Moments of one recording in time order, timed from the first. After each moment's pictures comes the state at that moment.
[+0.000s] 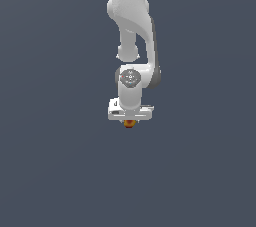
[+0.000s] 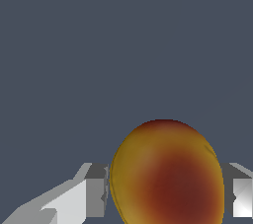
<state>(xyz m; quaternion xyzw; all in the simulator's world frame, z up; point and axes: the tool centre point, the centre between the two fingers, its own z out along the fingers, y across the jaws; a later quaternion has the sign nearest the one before) -0.012 0.008 0.037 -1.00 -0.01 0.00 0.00</state>
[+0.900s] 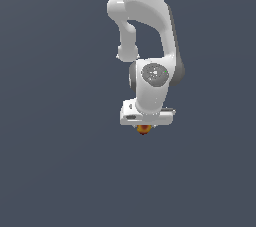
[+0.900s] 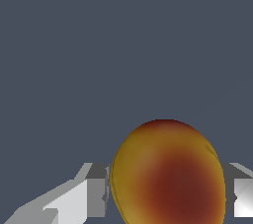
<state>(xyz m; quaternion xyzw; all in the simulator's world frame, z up) 0.049 0.068 0.105 -1.00 -0.01 0.00 0.00</state>
